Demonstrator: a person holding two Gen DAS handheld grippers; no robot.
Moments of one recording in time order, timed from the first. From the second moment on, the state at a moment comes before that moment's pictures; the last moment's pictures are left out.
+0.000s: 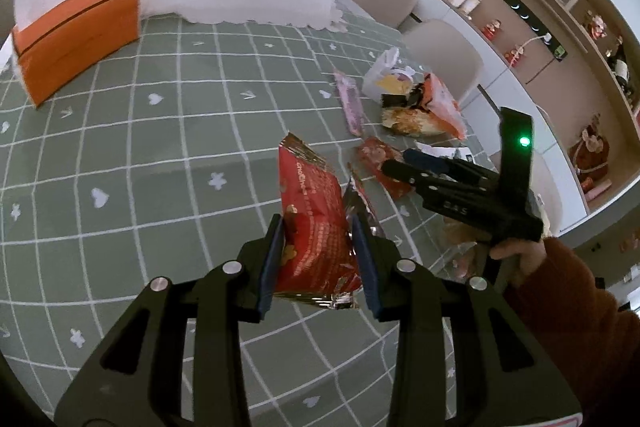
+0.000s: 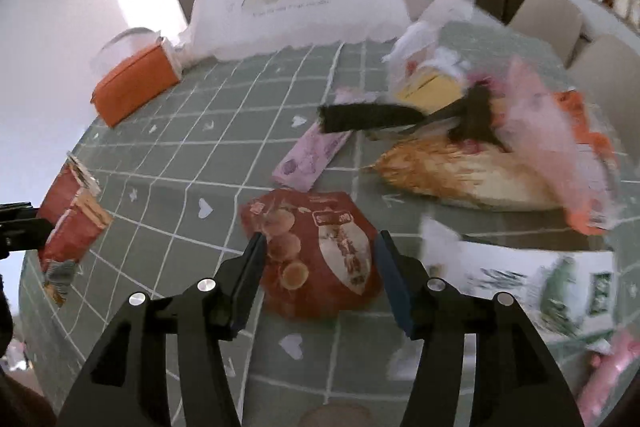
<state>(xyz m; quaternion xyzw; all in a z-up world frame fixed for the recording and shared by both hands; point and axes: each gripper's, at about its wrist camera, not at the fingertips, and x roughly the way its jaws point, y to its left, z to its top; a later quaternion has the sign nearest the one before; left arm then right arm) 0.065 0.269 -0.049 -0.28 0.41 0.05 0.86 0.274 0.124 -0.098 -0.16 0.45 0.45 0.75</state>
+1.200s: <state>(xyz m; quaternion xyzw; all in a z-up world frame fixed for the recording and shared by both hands) 0.171 0.140 0.035 -0.20 0.34 -0.08 0.91 0.233 -0.090 0.065 -0.05 0.37 0.30 0.88</state>
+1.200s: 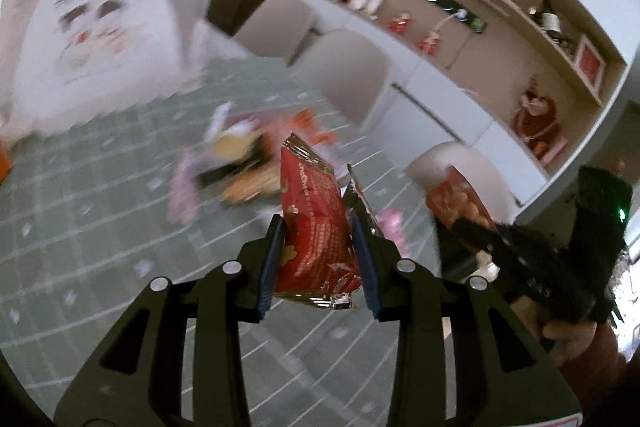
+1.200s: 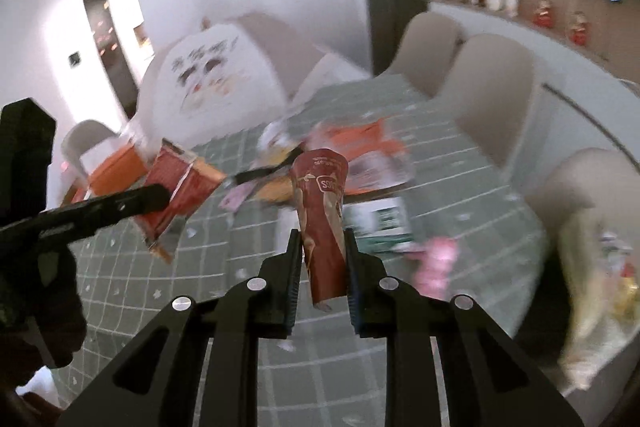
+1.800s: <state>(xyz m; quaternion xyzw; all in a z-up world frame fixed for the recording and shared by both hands) 0.338 -0.133 0.065 -0.14 0.38 -0.31 0.86 0.261 -0.367 0.125 0.00 0.32 0.08 0.95</state>
